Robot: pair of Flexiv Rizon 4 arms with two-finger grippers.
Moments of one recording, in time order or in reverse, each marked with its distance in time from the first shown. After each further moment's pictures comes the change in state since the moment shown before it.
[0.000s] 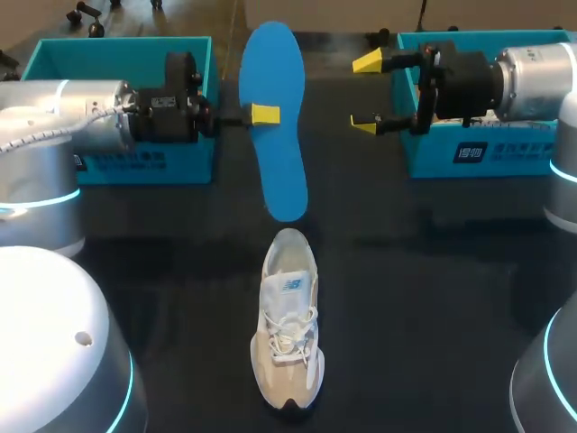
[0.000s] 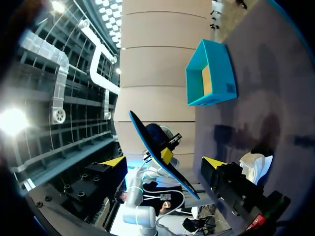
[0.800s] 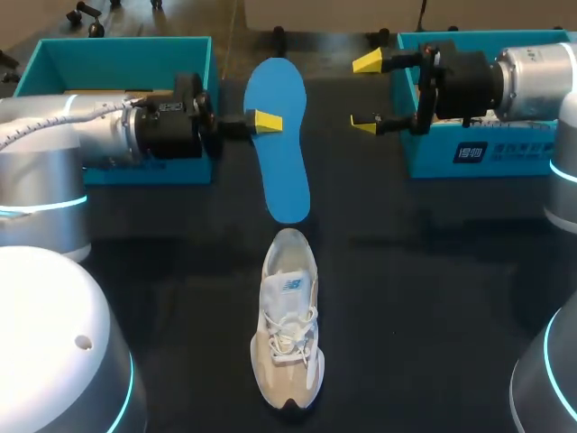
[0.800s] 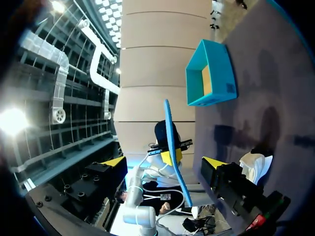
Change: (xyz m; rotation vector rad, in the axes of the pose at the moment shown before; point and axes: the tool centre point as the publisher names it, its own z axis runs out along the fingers) left arm -0.016 0.009 0.003 0.022 0.009 -0.405; right arm 0.000 0.000 0.000 0.000 0.000 0.000
